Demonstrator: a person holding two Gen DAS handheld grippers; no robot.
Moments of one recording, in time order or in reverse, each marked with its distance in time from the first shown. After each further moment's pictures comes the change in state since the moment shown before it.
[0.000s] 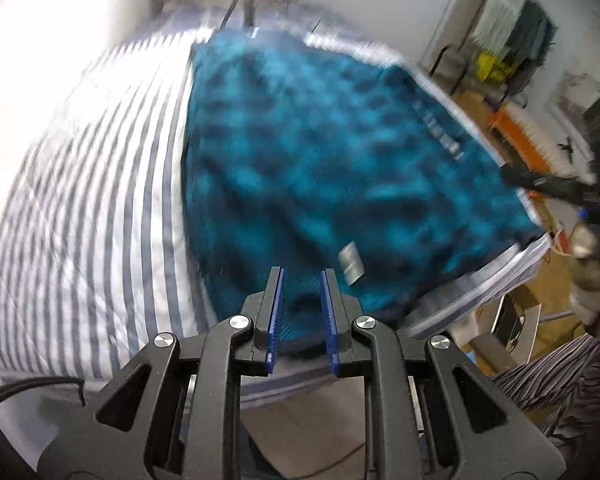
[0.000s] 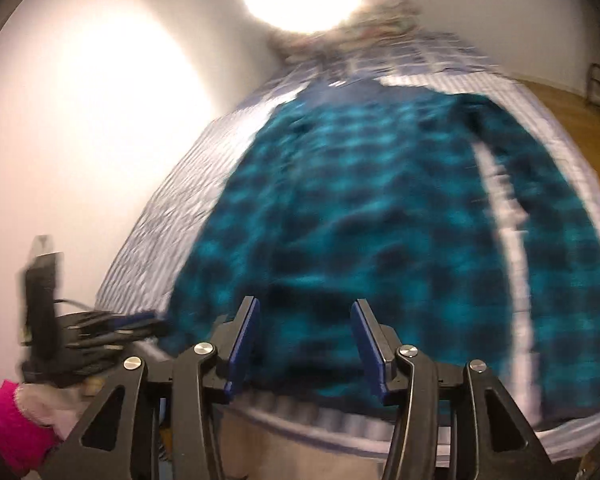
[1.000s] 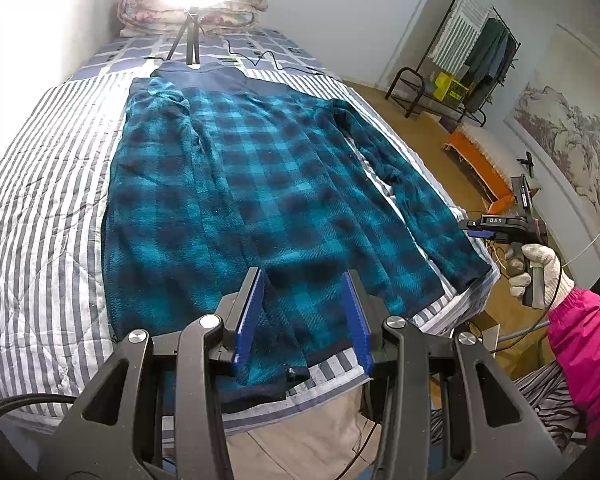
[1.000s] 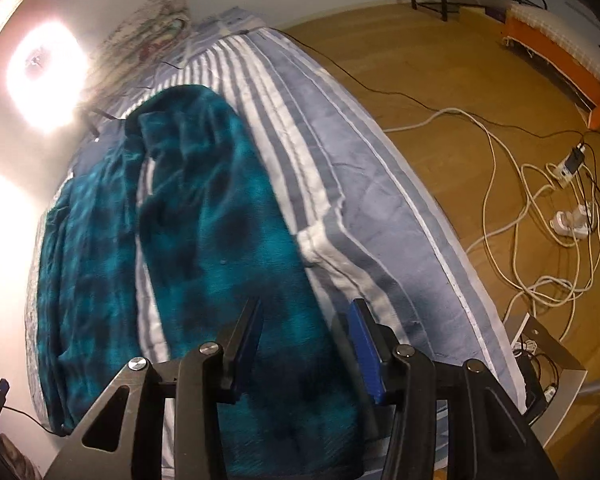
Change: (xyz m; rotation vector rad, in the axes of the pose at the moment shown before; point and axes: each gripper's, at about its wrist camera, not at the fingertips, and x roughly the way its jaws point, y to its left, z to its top) left arm 0.006 -0.057 0.046 0.015 -0.047 -0.151; right arm -0.036 -0.280 -0.021 0.466 0.074 -0.336
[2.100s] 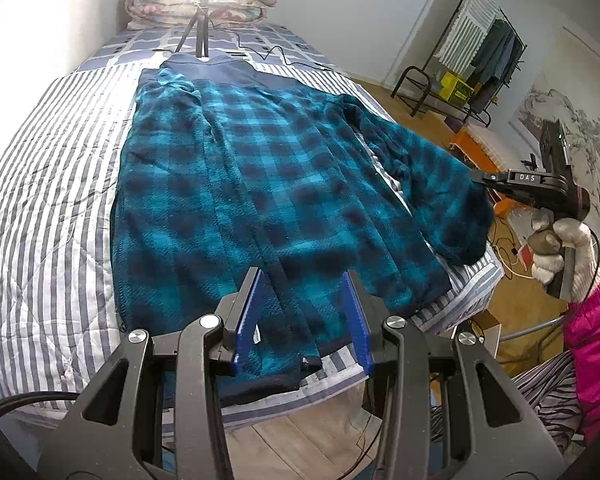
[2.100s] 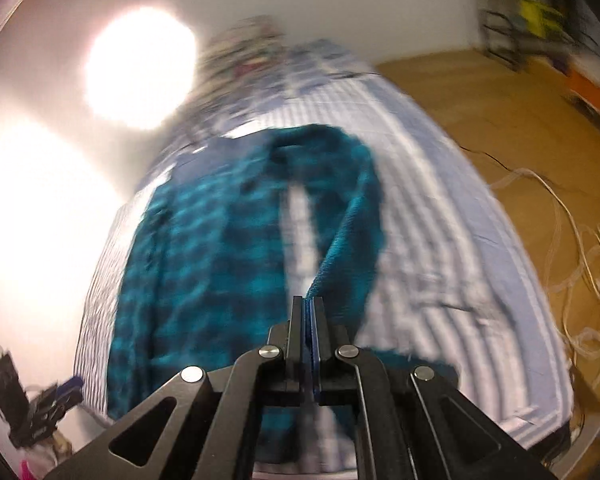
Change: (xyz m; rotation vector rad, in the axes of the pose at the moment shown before) left arm -0.005 0.016 -0.009 -0.029 0.005 0.005; right arm -0.071 0.132 -0.002 -0.204 -0.130 0.221
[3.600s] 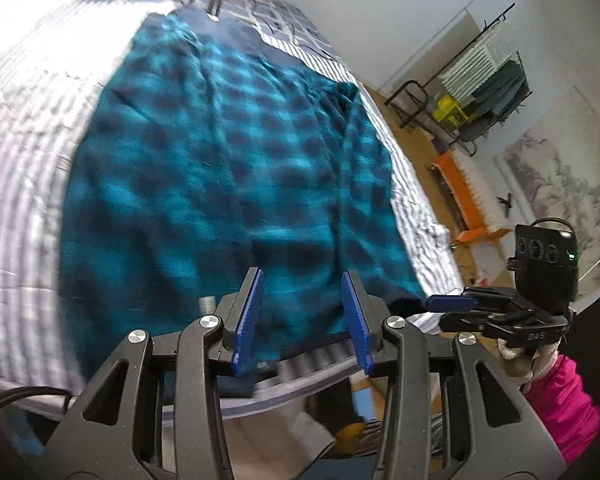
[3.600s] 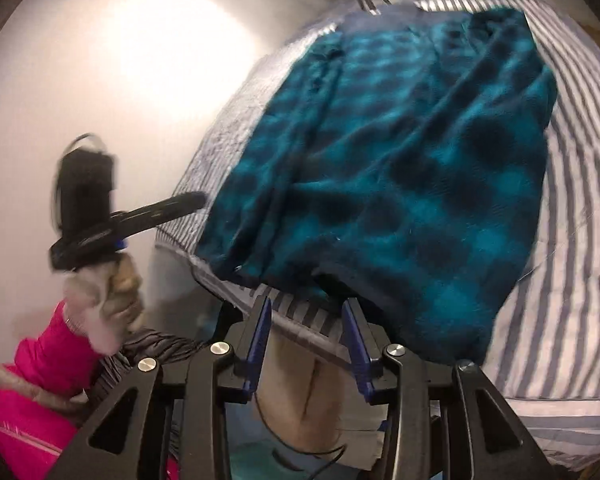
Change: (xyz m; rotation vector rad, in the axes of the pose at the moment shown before) left arm 0.040 0.008 -0.002 -0.211 0.062 -0.165; right arm 0.028 0.083 -0.109 -0.301 0.364 0.442
